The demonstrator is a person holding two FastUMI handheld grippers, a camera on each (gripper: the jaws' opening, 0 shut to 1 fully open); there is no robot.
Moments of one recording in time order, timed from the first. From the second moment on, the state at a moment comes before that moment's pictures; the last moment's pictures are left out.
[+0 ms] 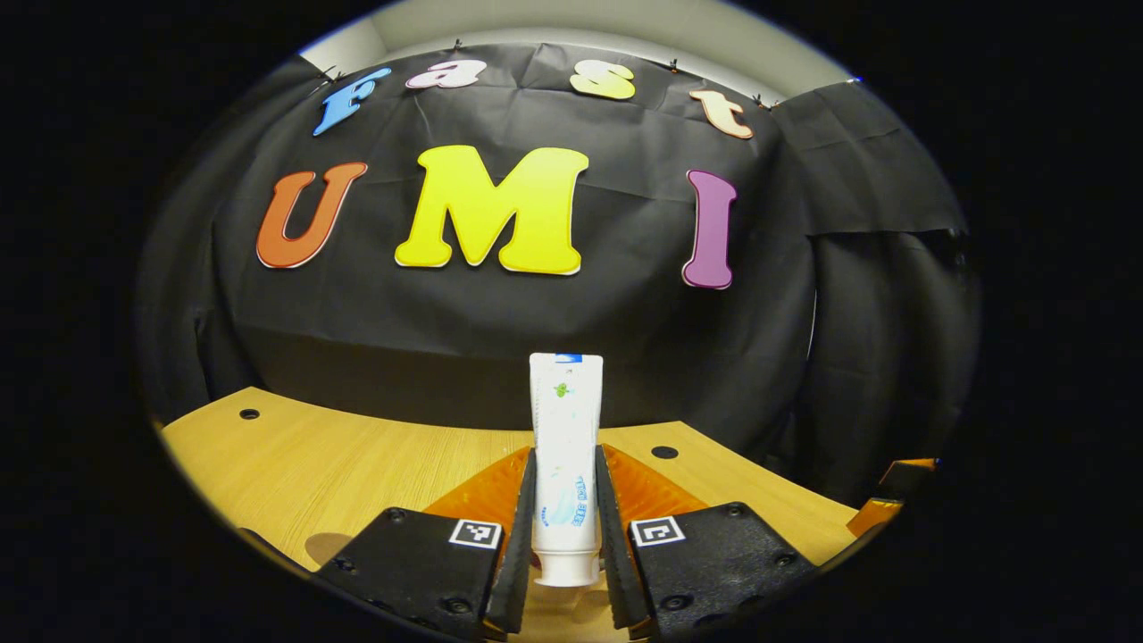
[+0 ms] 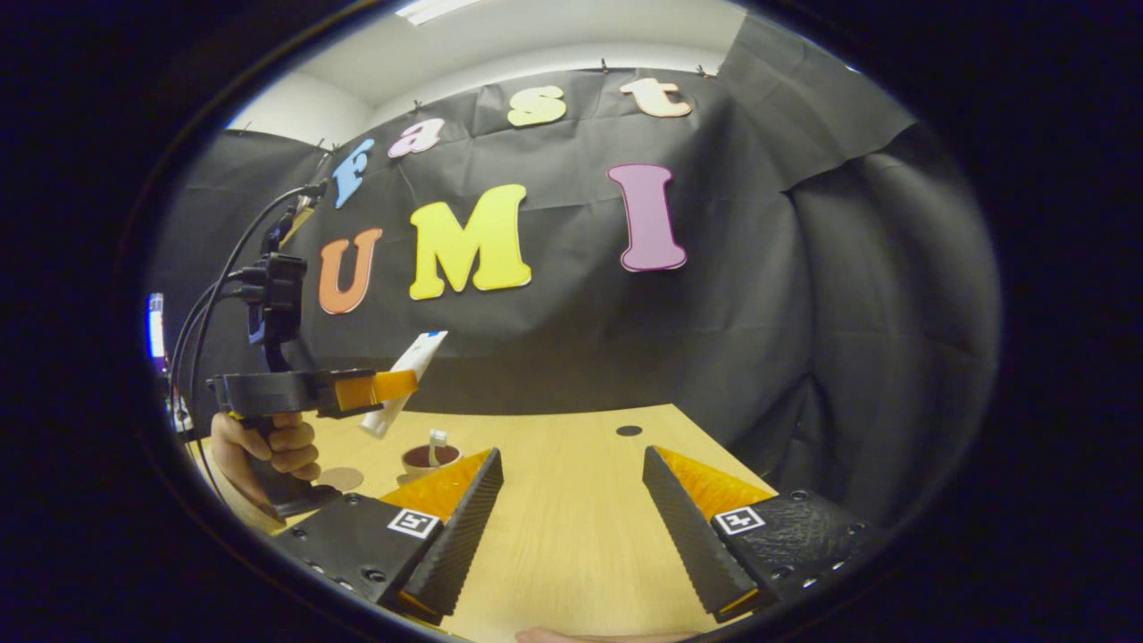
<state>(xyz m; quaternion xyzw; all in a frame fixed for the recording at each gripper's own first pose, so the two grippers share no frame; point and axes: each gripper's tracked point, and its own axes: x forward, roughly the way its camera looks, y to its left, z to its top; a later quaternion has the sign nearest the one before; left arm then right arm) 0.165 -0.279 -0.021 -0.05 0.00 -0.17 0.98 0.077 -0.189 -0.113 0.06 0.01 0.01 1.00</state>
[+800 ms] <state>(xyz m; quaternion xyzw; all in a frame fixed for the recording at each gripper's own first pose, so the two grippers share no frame) 0.153 -0.289 -0.024 -0.03 0.02 -0.18 0.98 0.076 -0.184 -0.134 0.06 0.04 0.02 1.00</state>
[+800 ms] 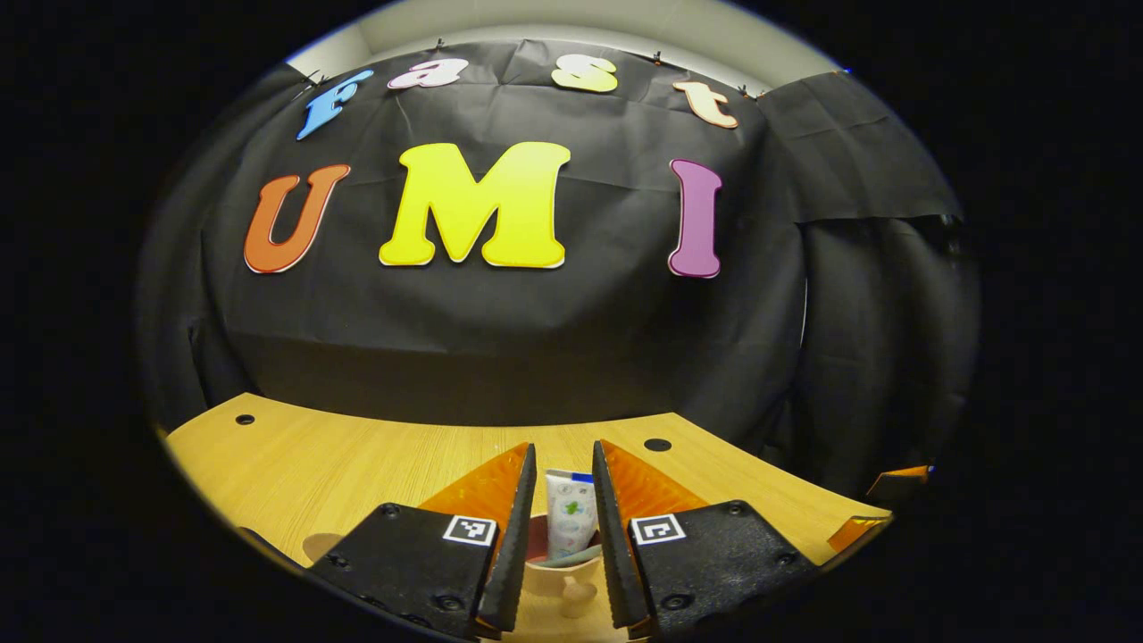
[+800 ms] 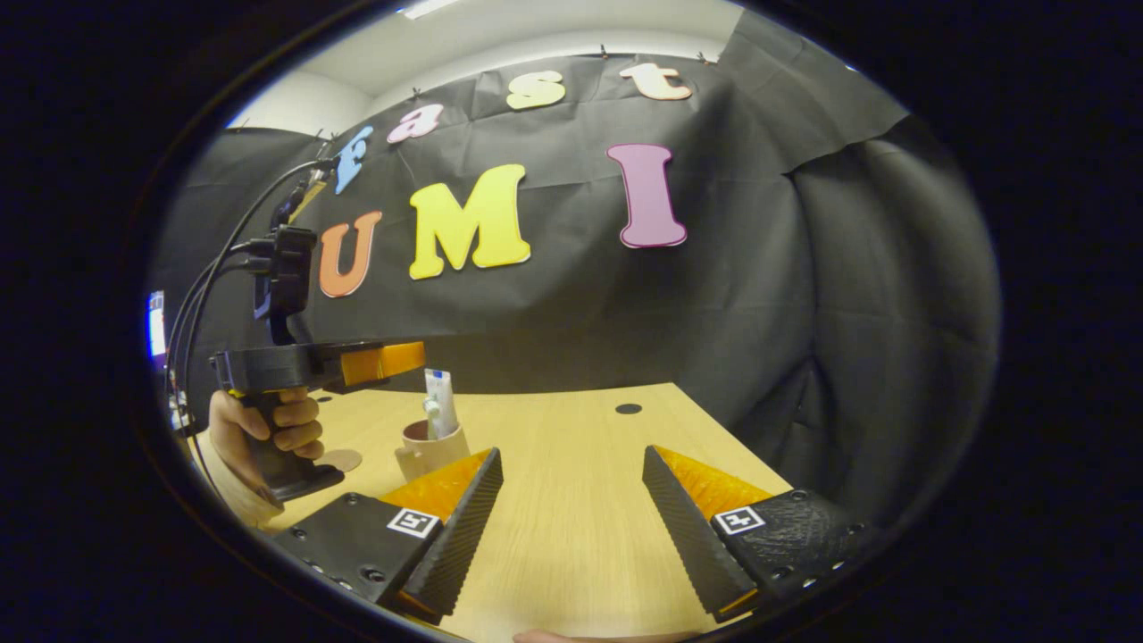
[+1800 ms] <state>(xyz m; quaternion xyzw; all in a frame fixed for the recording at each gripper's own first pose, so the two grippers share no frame) 0.068 -0.159 -0.033 -0.02 0.04 -0.10 0.99 0.094 -0.073 -0.121 0.00 0.11 0.07 0.99</state>
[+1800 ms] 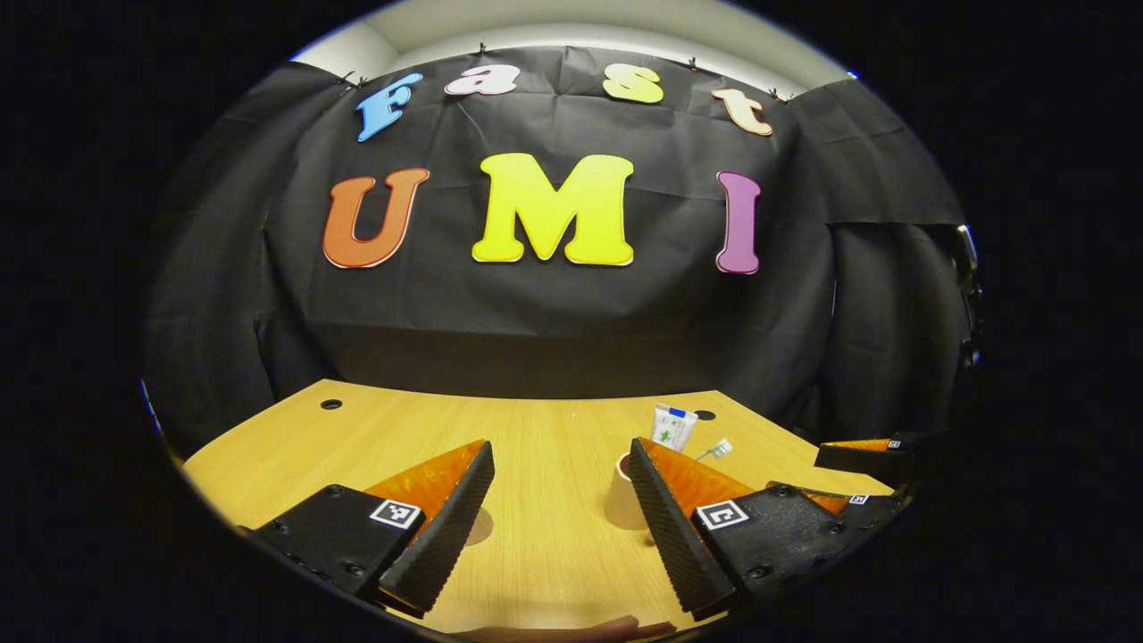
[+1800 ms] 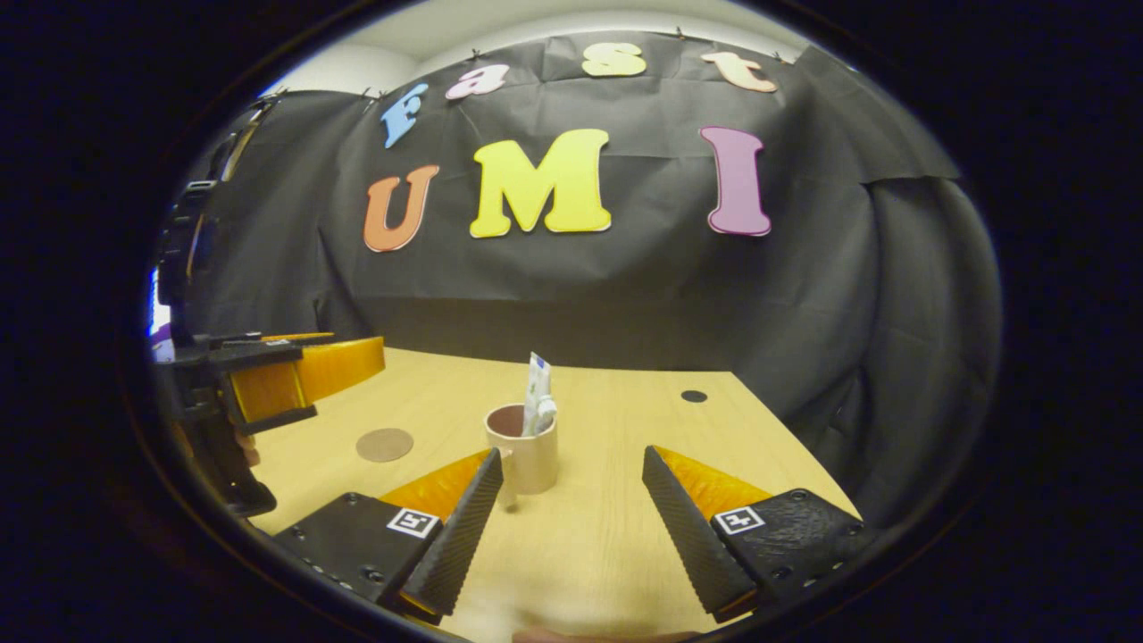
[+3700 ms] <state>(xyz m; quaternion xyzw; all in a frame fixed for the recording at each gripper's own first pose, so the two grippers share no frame) 0.051 -0.073 -0.032 -0.03 0.01 -0.09 1.00 0.181 0.002 -0.235 -0.02 0.47 -0.02 0.88</state>
